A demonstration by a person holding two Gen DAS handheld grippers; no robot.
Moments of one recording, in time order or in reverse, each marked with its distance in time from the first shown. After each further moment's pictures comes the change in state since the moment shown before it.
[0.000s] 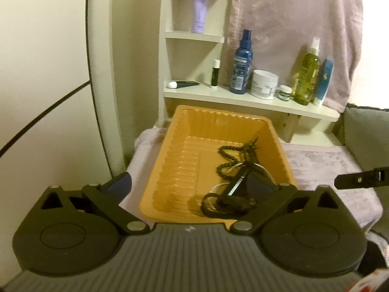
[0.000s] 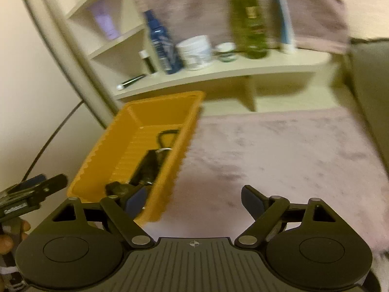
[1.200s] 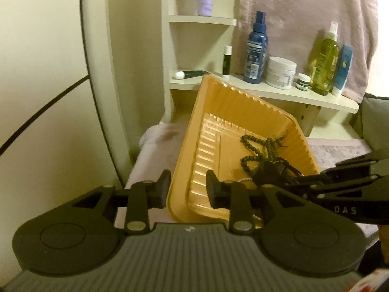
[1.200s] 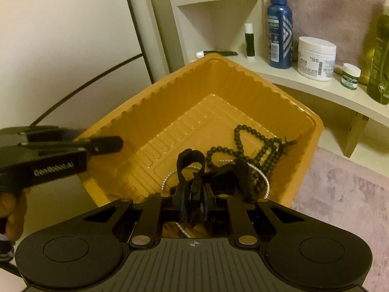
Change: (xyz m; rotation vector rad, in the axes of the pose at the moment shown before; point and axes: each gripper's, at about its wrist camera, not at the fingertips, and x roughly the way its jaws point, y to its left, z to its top) left arm 0.049 0.007 0.009 0.032 0.042 0.063; right arm 0.099 0.083 0.011 -0.411 0.080 0.174
